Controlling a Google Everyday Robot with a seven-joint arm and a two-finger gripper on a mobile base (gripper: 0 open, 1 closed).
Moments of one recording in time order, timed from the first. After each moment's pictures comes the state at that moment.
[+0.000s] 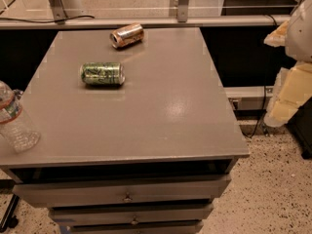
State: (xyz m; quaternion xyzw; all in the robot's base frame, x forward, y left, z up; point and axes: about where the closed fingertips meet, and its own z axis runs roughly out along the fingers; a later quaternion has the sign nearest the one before) arm 0.438 -0.215 0.981 -0.60 0.78 -0.04 0.17
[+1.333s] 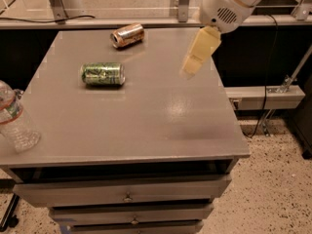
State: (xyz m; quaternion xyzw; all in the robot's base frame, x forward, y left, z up) arm 0.560 -0.093 0.982 -0.61 0.75 0.05 0.26
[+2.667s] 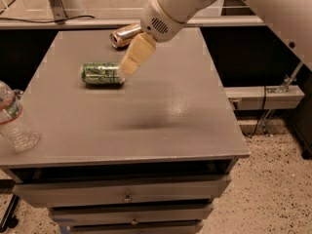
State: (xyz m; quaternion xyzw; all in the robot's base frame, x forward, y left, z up) arm 0.589 0.038 0.956 -0.57 0.75 0.15 0.30
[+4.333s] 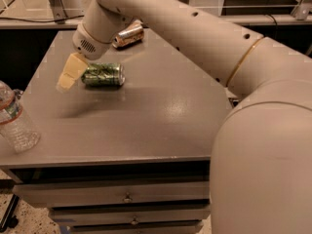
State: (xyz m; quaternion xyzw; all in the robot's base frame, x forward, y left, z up) arm 0.617 0.211 0.886 -0.62 0.71 0.22 0.25
